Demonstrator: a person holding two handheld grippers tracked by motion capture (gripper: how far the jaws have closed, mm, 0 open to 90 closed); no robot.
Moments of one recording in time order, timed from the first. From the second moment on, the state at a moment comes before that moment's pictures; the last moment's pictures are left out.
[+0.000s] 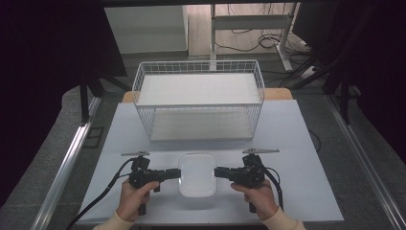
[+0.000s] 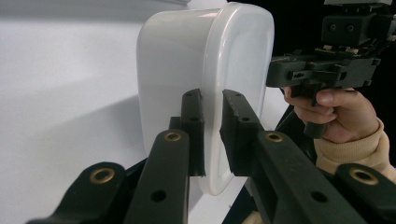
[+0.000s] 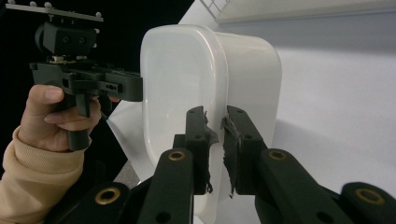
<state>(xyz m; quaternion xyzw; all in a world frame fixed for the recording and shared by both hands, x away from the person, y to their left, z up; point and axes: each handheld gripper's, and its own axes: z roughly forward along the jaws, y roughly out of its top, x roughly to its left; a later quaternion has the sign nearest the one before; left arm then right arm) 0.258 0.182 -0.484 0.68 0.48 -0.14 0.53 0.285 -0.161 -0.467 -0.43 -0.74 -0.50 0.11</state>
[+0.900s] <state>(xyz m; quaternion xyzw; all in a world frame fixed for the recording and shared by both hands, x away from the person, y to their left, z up) 0.280 0.179 -0.426 0.70 0.45 -0.07 0.56 0.313 -0.162 -0.410 -0.39 -0.76 -0.53 0.07</state>
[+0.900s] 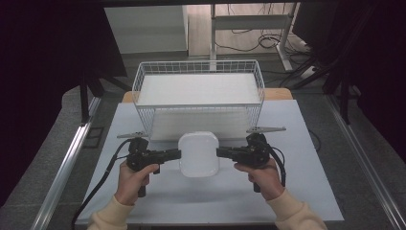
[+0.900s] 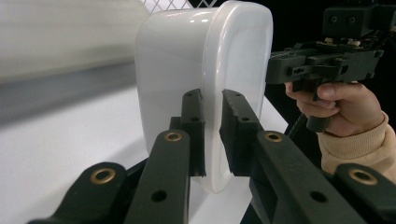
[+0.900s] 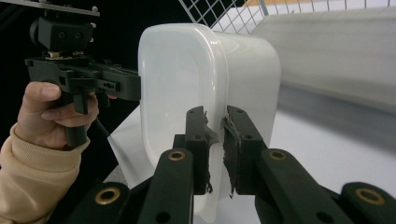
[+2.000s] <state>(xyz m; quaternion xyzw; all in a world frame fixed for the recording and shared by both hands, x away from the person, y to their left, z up) 0.325 0.180 -0.356 0.71 0.42 -0.04 0.57 0.351 -0.159 -0.336 -0.36 -0.76 -0.54 0.01</state>
